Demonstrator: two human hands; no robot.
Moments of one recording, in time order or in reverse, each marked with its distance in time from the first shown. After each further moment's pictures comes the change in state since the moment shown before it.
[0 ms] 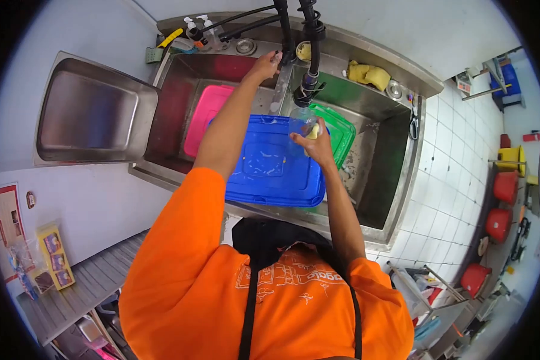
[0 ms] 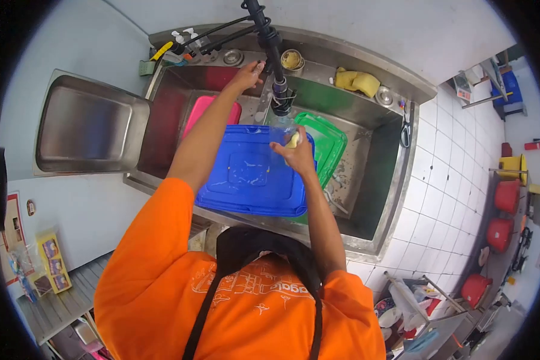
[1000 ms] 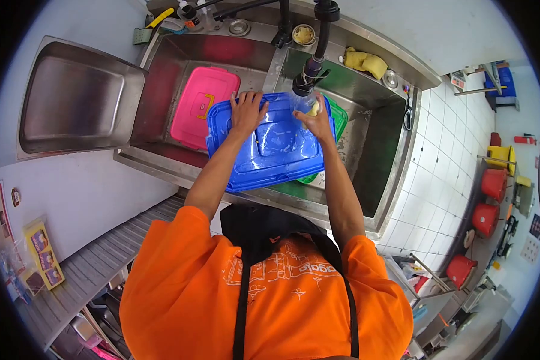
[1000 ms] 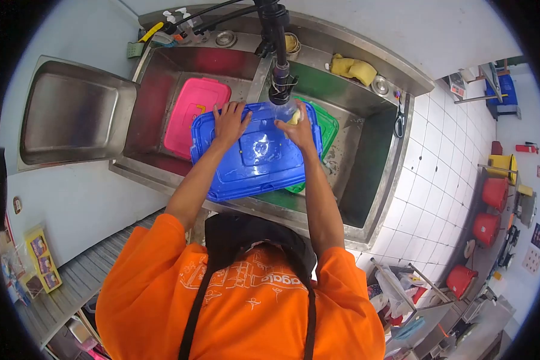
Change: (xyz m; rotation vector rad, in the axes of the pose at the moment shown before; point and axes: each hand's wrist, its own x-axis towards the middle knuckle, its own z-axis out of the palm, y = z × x) left_hand -0.180 -0.082 0.038 0.872 0.319 0.434; right_hand 0.037 0.035 -0.008 0.108 -0.060 0.037
